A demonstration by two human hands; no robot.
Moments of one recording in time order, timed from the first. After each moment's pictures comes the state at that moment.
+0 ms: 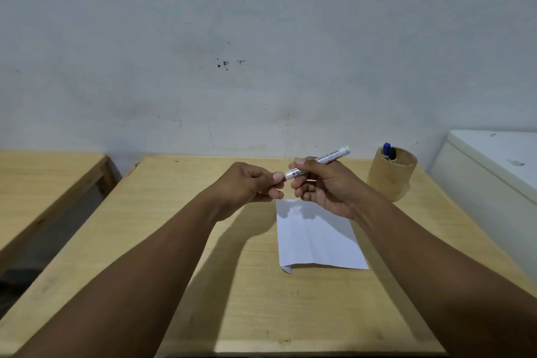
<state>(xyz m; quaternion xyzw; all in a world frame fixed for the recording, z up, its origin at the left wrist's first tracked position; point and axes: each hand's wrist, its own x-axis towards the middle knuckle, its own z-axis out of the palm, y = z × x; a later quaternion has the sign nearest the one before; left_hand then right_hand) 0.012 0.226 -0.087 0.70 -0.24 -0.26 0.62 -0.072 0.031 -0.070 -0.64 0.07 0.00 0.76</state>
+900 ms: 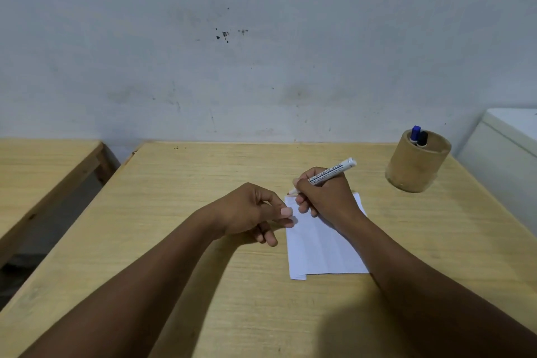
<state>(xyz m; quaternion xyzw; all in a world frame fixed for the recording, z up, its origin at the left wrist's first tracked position) 0.012 0.236 -0.126 0.75 -0.26 -0.37 0.49 -0.040 0.044 -0.153 -0.72 0.17 -0.14 0.65</state>
